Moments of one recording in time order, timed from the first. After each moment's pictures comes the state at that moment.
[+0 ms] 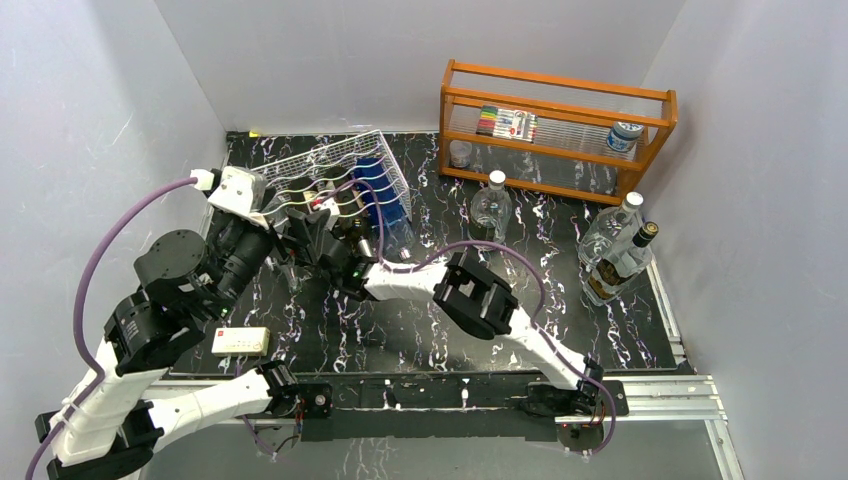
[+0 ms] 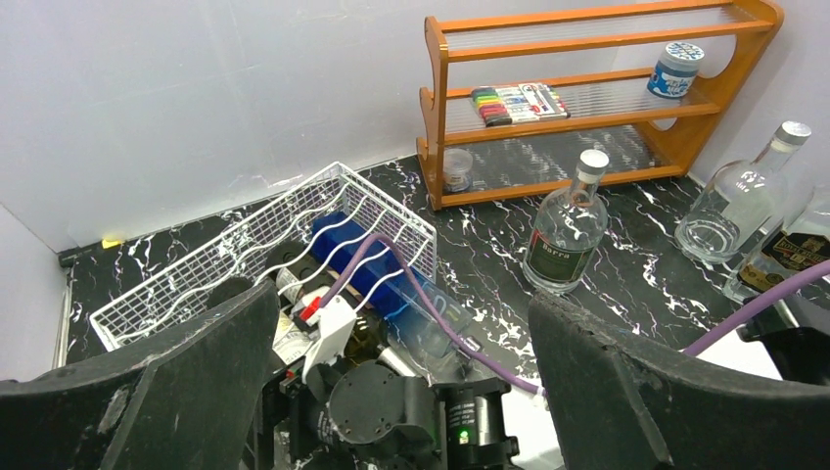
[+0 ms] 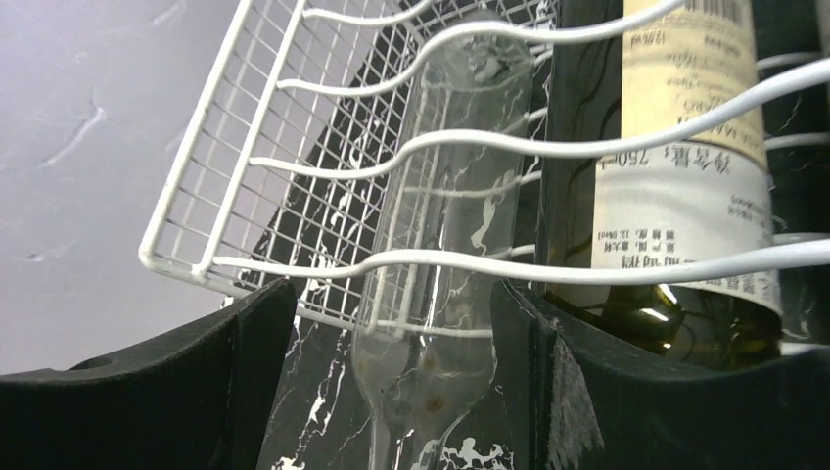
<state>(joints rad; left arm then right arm) -0.95 0.75 1.40 -0.67 -0.54 0.02 1.19 2.50 1.93 0.39 0.40 0.68</state>
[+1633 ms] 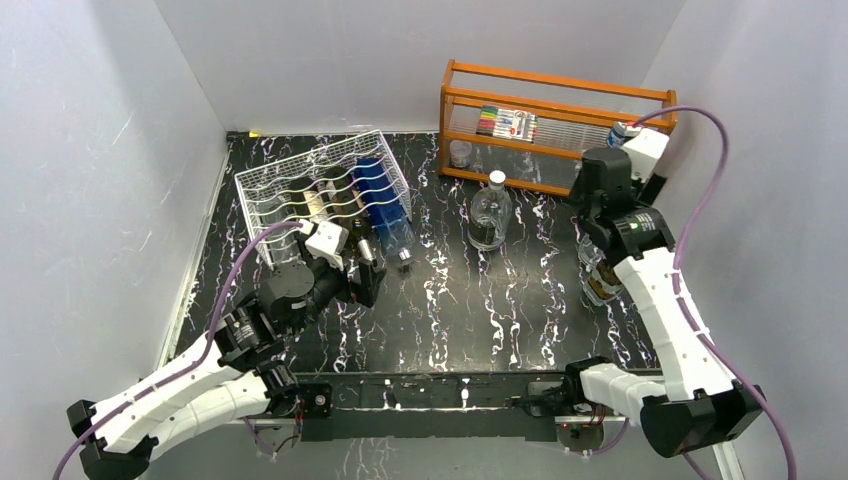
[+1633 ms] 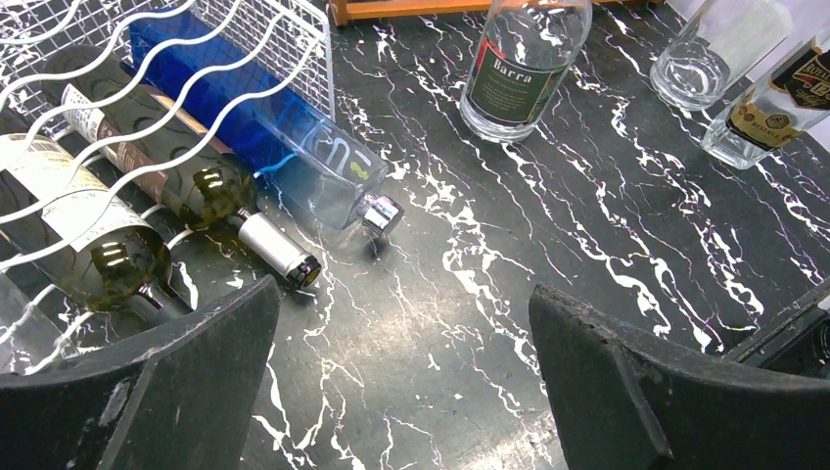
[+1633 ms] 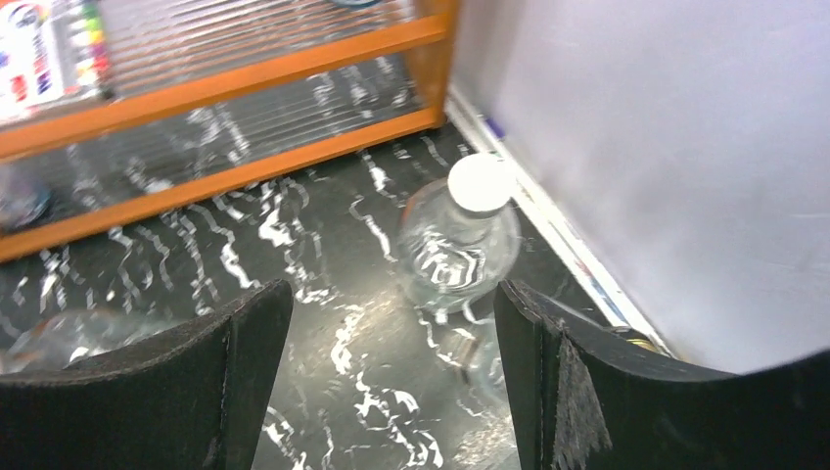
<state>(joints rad) -0.95 0.63 0.70 -0.34 -0.39 -0.23 0.33 1.09 1.26 -0.74 0.74 0.40</state>
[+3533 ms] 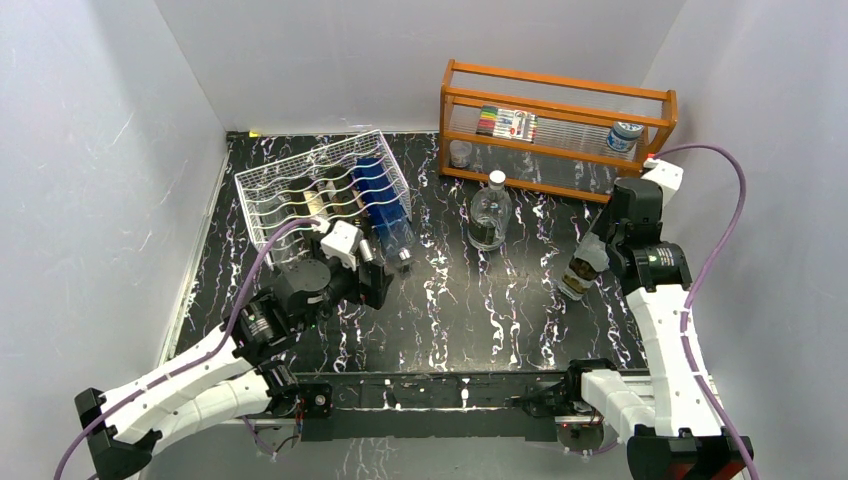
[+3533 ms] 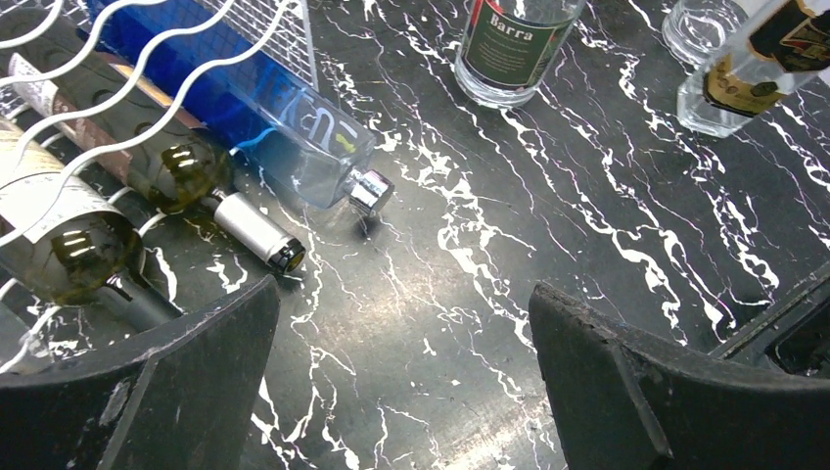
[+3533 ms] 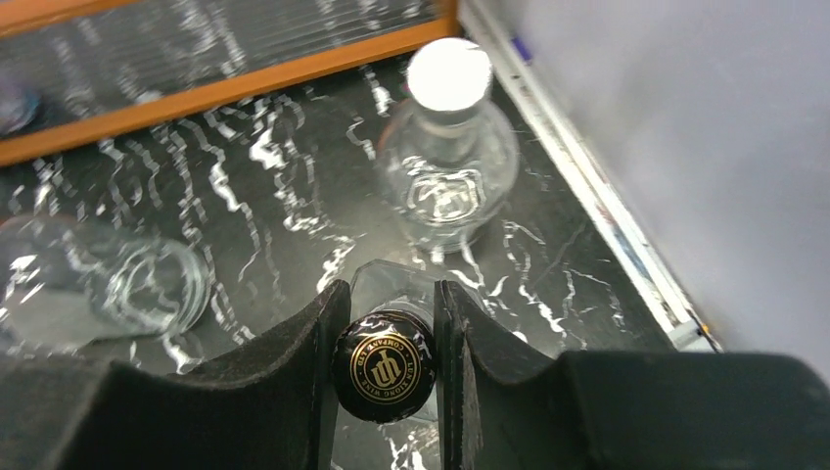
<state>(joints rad) -0.95 0.70 0.69 -0.33 -0.37 -0.24 0.09 0.91 1.07 -0.75 0.48 0.37</state>
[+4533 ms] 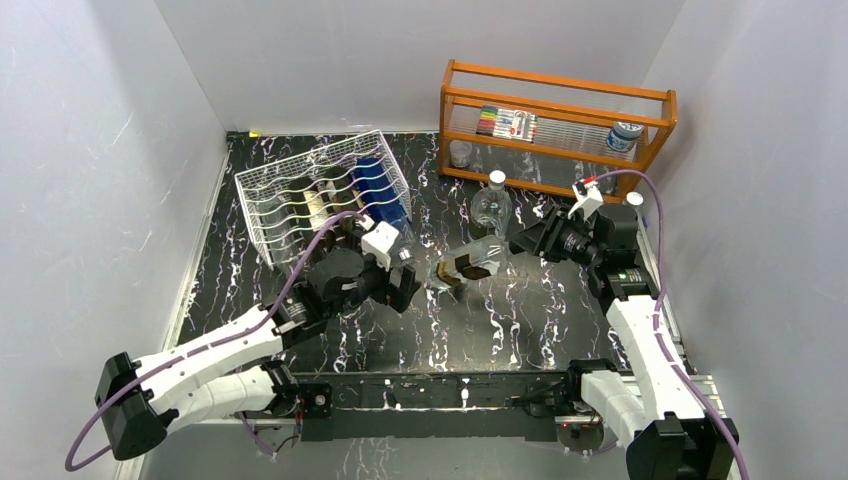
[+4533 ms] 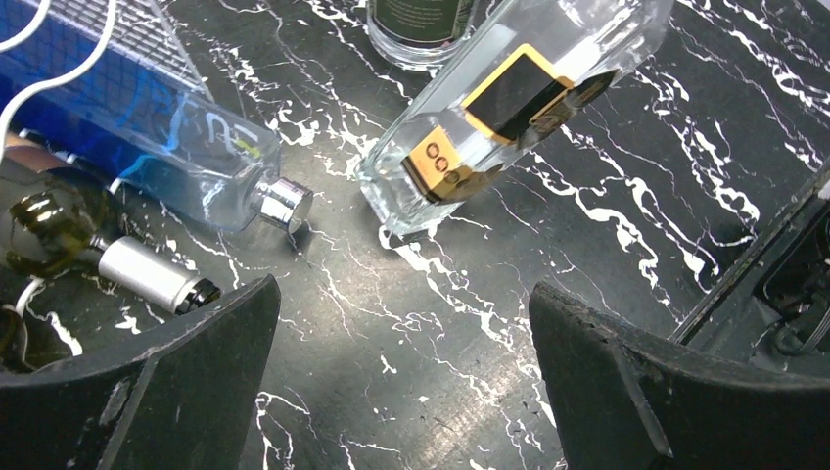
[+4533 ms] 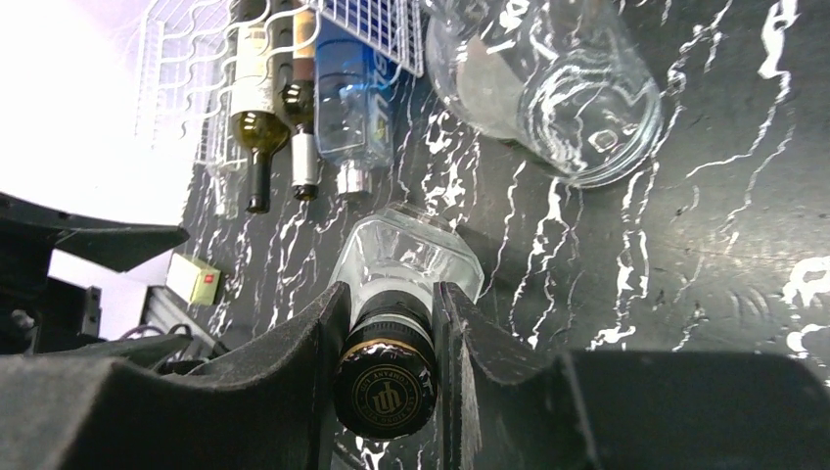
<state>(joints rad) -0.95 0.93 0.68 -0.15 -0.20 -0.18 0.09 0.87 0.71 -0.27 -0.59 0.50</state>
